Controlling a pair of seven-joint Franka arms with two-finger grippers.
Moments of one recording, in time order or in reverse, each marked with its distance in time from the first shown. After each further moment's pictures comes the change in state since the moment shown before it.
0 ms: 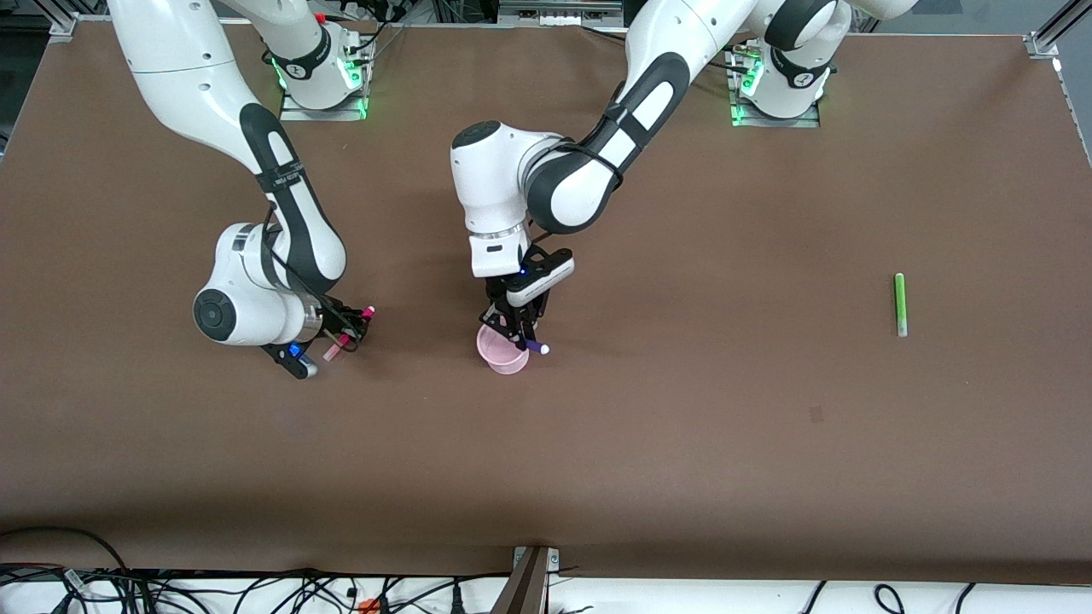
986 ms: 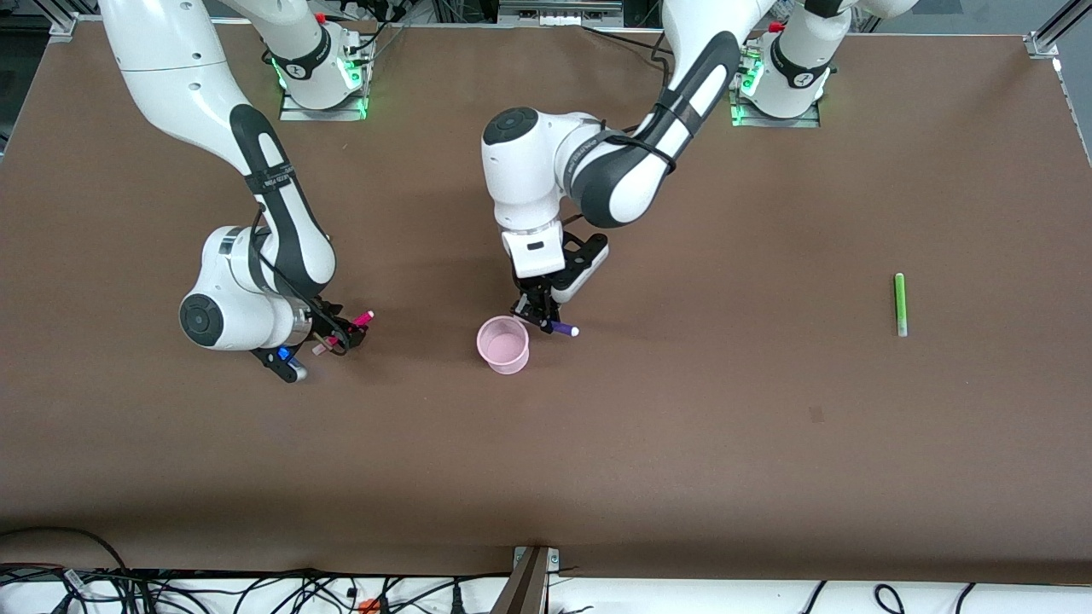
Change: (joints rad) left arm 0.061 -0.173 -0.029 -0.188 -0.177 -0.014 -0.001; right arm -0.024 0.007 -0.011 0.015 -0.021 -0.036 0.000
